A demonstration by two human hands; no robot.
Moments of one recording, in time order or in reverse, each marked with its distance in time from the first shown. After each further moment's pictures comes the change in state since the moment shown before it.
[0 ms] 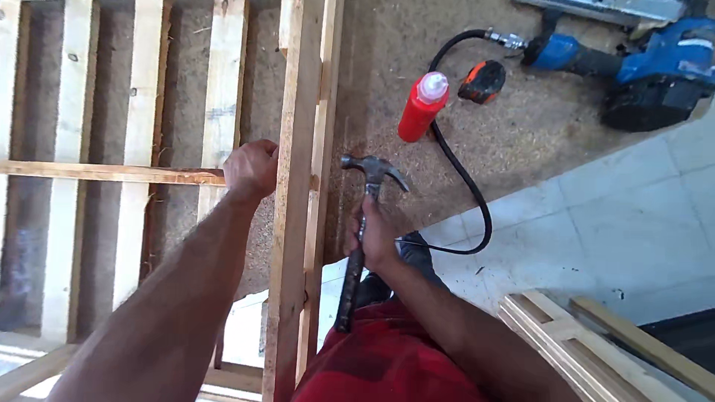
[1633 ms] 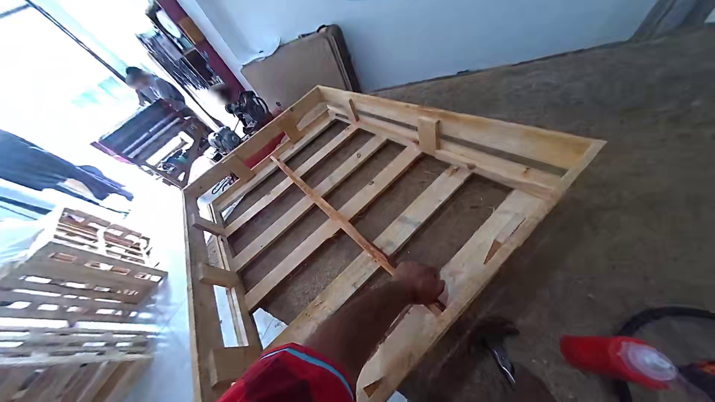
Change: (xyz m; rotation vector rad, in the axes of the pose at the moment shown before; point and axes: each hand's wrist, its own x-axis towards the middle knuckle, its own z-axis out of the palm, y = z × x) left_hand 0.048 -0.022 0.024 -0.042 -0.233 0.072; right_hand 0.073 -0.069 -0.051 -1.981 0.001 -0.287
